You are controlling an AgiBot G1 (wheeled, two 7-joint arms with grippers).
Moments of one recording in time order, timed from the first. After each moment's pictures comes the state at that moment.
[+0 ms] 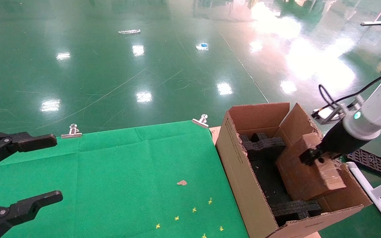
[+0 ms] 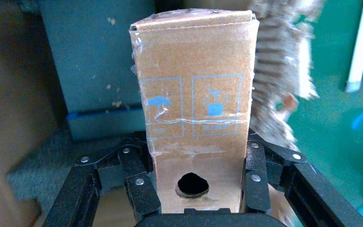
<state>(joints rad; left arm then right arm) -1.08 0.61 0.29 -1.28 0.72 1.49 -0.18 1.93 -0.90 -1.88 0.05 -1.26 -1.28 1.04</state>
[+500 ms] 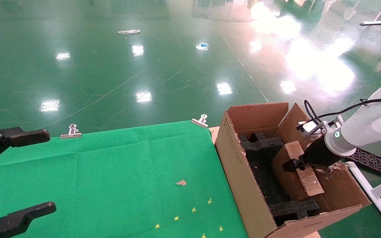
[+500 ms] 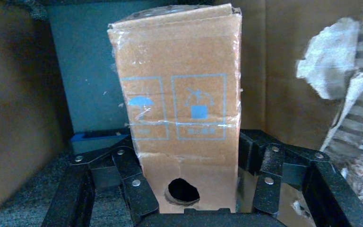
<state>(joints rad) -1.08 0.61 0.29 -1.28 0.72 1.49 -0.18 1.79 -0.90 -1.82 0.04 -1.17 -1.18 1.00</state>
